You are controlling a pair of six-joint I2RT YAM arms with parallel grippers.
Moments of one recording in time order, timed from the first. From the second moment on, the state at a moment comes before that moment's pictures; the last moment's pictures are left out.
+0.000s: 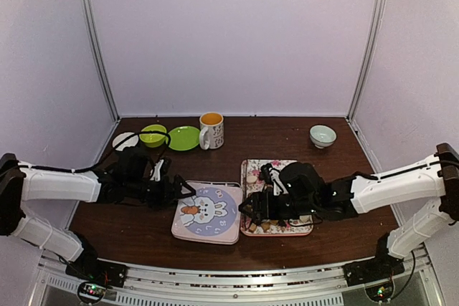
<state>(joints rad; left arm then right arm) -0.64 1.32 0.55 0.04 0.41 -0.82 1.07 1.42 0.71 0.07 -0.02 0.89</state>
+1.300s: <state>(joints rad) -0.63 1.13 0.50 -0.12 0.45 -0.76 1.12 1.63 0.78 0.25 -0.03 0.99</state>
